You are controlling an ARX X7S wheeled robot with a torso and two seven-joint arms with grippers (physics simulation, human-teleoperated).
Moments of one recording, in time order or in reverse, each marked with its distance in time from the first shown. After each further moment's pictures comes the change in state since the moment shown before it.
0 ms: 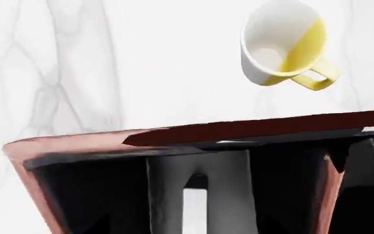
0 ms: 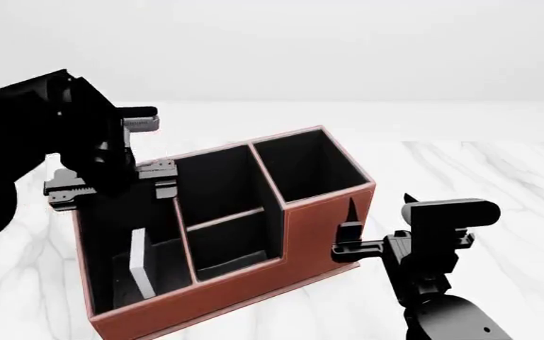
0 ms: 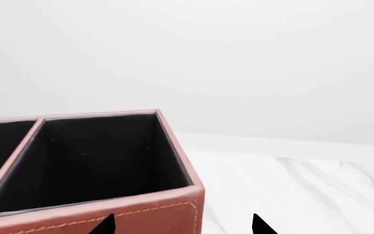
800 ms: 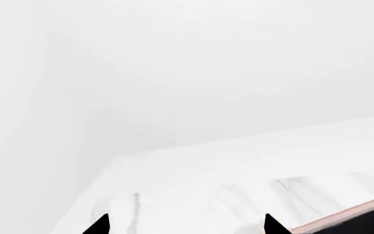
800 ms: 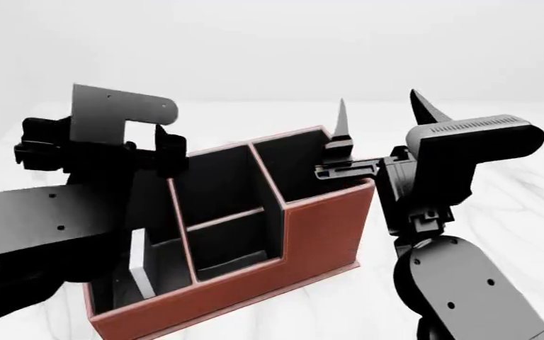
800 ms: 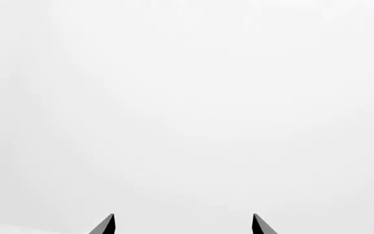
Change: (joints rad) left arm -0.272 -0.315 -0.039 1.336 1.257 1.528 -0.767; right arm 0.279 -0.037 -0.104 -0.066 -0.118 -0.100 0.019
